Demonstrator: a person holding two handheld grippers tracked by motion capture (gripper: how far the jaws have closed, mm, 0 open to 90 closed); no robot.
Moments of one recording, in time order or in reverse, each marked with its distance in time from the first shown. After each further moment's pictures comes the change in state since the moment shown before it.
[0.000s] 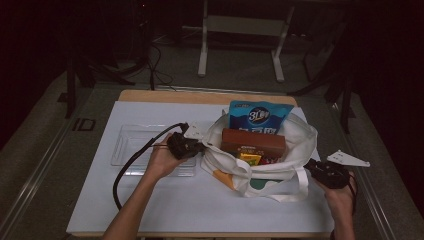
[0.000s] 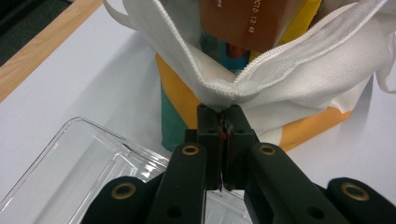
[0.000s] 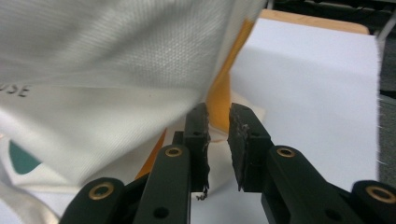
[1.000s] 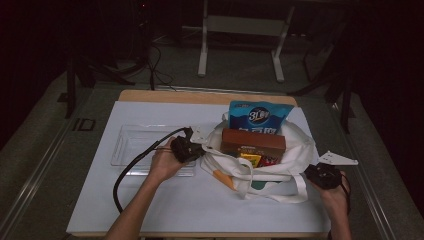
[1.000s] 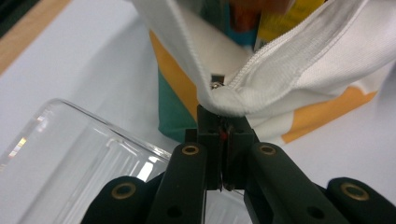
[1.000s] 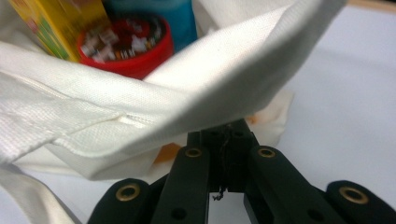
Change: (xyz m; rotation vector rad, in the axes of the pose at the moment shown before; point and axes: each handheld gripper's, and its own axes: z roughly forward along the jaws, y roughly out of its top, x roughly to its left) left arm -0.008 -0.007 0.022 0.094 0.032 0.020; right arm 0.007 -0.007 0.023 0.098 0.039 -0.047
